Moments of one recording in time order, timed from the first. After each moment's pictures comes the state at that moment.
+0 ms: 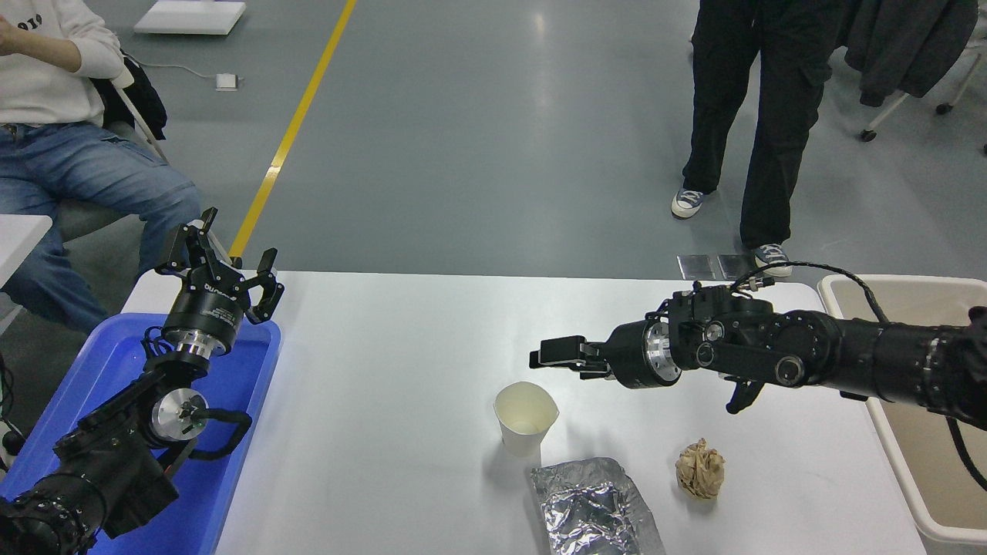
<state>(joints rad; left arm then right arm) -0.59 0.30 -0.86 -0.46 0.19 -0.49 -0.65 1.21 -0.23 -0.47 0.90 -0.64 0.18 0.28</state>
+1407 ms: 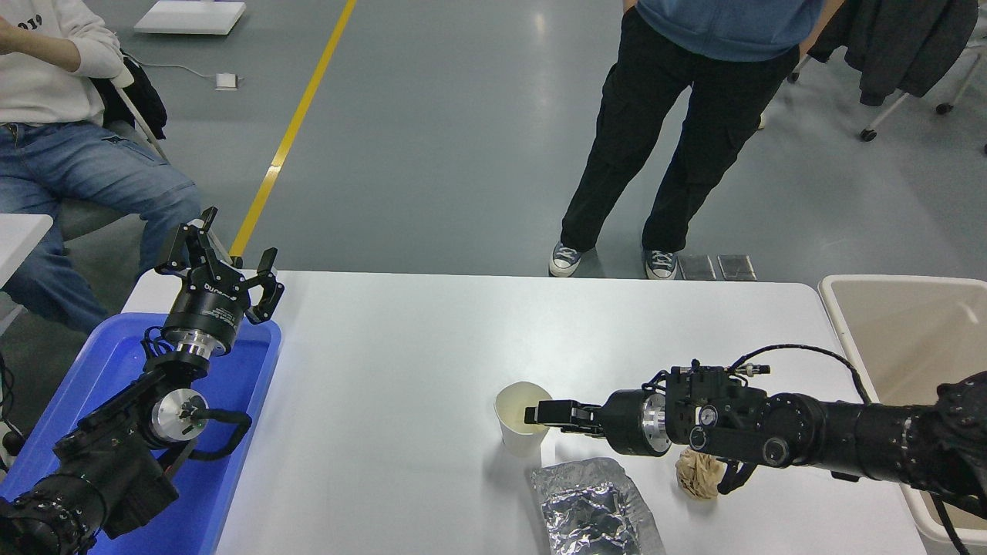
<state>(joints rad) -0.59 0.30 -0.86 -0.46 0.19 -0.49 -0.65 1.02 -0.20 -0.42 0.89 -0.70 0.03 0.37</state>
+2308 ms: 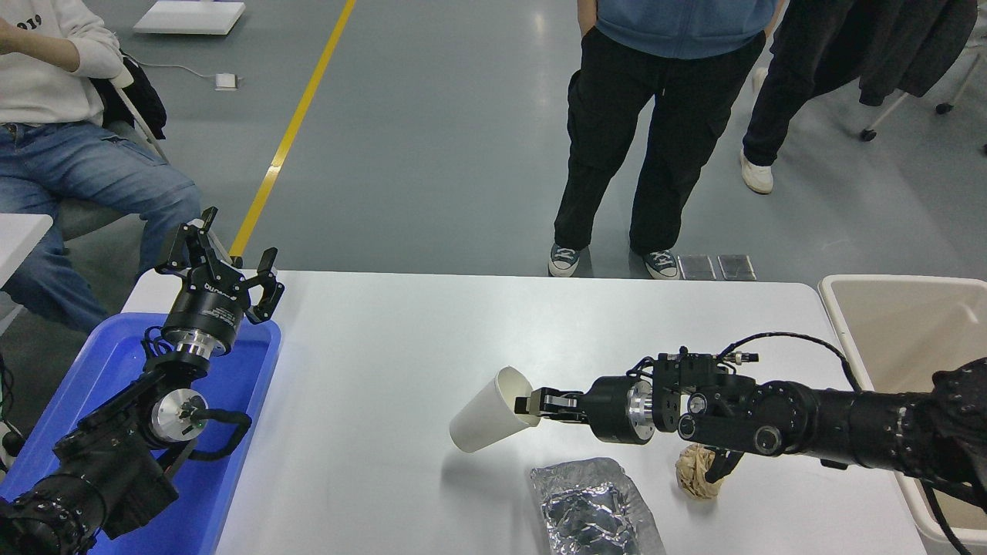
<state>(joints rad) -0.59 0.30 -0.86 -0.46 0.19 -0.49 -0.65 1.09 -0.21 -0.42 0.95 -0.69 0.03 0.44</state>
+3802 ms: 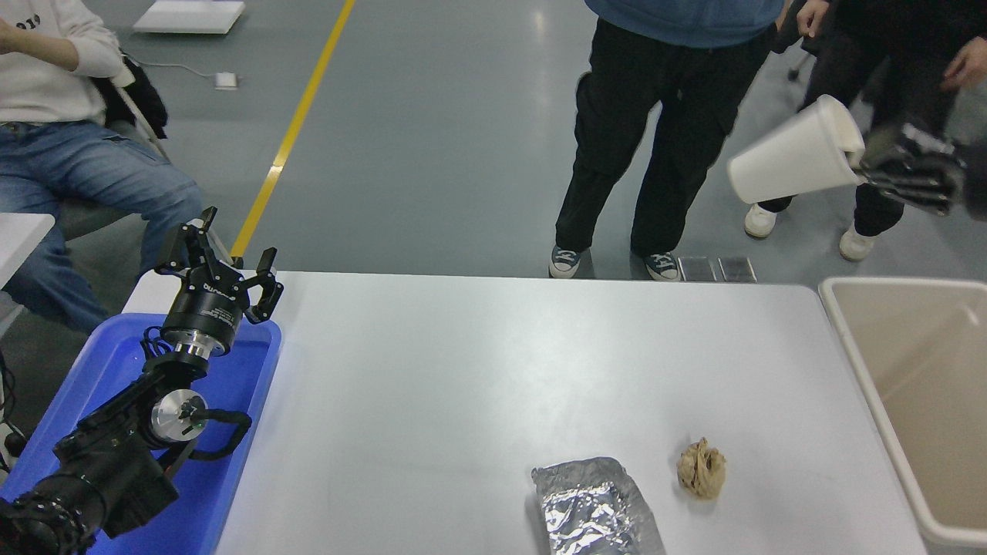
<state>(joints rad) -0.59 0.30 -0.87 -0.46 0.19 -0.49 -0.65 1.57 -1.16 -0.57 1.07 -0.39 0.36 0.43</state>
